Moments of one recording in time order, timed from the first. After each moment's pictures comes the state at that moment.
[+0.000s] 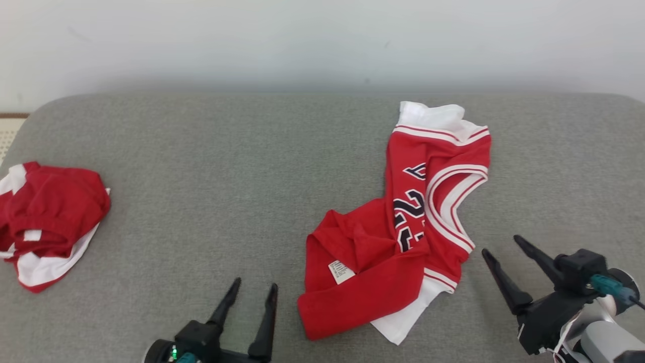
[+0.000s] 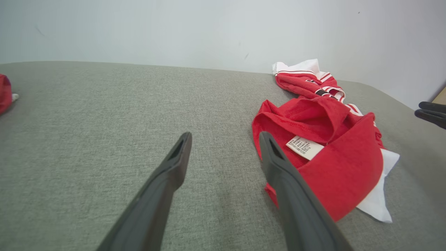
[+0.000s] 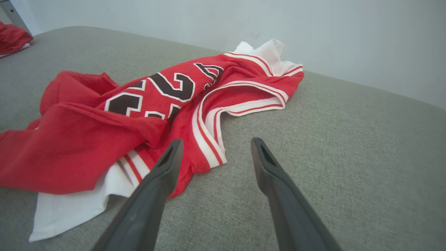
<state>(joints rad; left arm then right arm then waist) -0.21 0.05 -0.33 0.25 -0.21 0.04 -0.26 -0.39 -0.62 0.79 0.42 0.61 0.13 -0.26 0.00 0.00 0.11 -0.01</state>
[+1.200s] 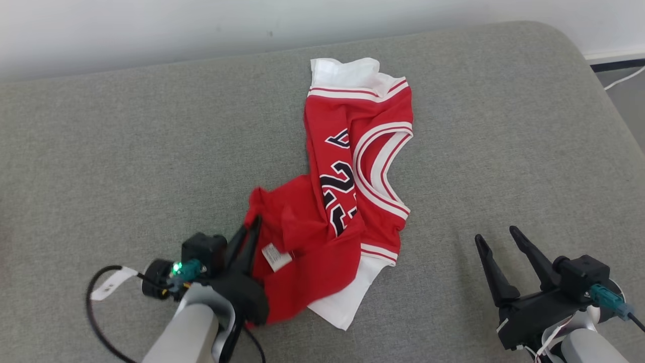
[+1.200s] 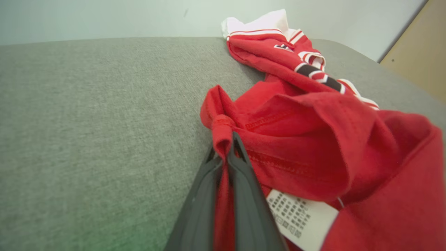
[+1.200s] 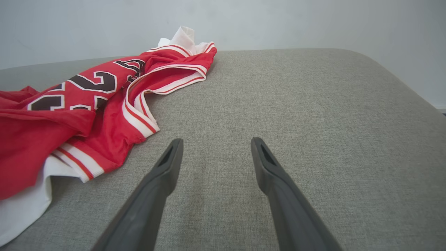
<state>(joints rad) -0.60 0.05 -0.45 0.66 -0.31 0.02 -0.26 -0.27 -0.43 0.49 0.32 0.46 0.13 -0.26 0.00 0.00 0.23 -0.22</state>
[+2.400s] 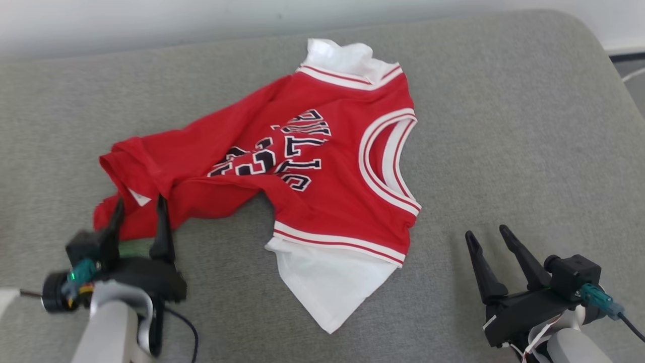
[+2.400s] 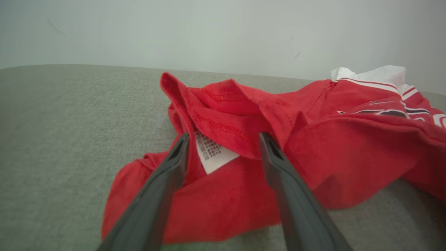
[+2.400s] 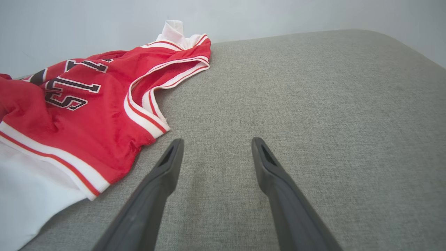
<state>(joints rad) -0.58 0.09 0.01 0.55 -0.14 0.04 -0.26 -0.28 -0.37 0.46 0.32 0.48 0.13 -0.26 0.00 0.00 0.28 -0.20</state>
